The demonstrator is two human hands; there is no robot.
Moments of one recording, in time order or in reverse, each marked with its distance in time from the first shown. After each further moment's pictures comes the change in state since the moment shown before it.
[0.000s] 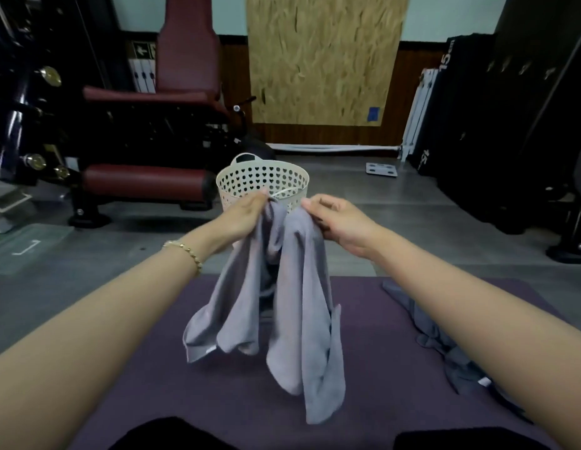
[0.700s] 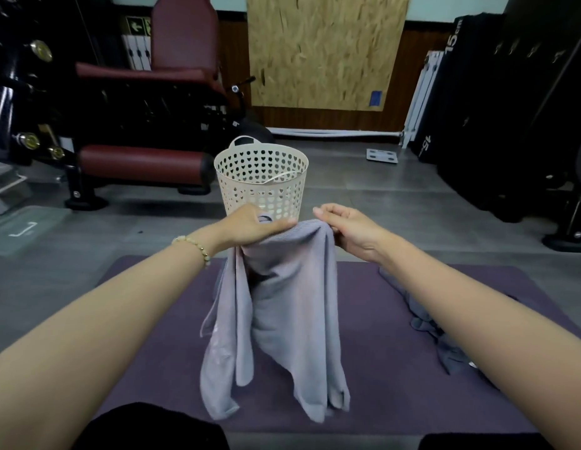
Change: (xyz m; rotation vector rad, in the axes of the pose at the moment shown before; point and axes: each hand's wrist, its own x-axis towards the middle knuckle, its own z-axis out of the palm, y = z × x) left_hand -0.032 -0.001 0.023 0.112 -0.163 -0.037; right_hand -0.020 0.036 -0.012 0.217 -0.010 0.144
